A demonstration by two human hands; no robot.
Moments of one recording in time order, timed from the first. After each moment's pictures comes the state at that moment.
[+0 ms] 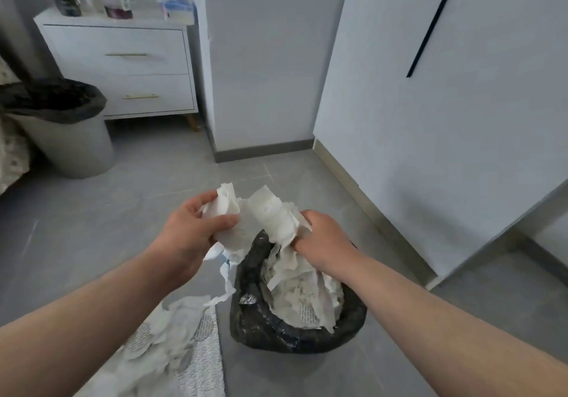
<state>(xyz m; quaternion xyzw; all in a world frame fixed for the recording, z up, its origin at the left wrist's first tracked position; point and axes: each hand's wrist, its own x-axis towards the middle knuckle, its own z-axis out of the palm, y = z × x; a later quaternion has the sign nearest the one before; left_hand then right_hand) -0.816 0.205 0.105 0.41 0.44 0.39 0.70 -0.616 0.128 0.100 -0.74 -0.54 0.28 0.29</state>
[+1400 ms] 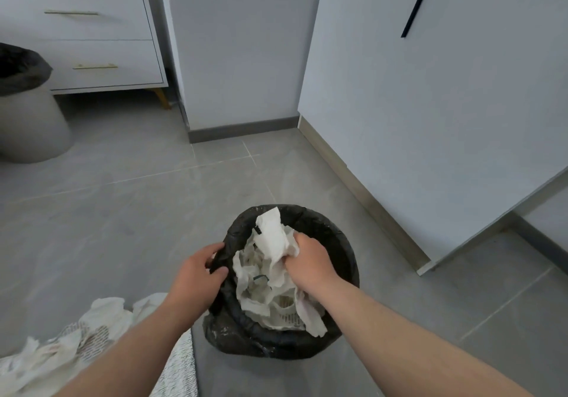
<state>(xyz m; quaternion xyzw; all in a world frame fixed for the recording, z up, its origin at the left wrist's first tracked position) -0.763 0.180 -0.016 0.62 0.58 0.17 0.50 -0.569 0.133 -0.027 -0.82 -0.44 0.30 0.22</state>
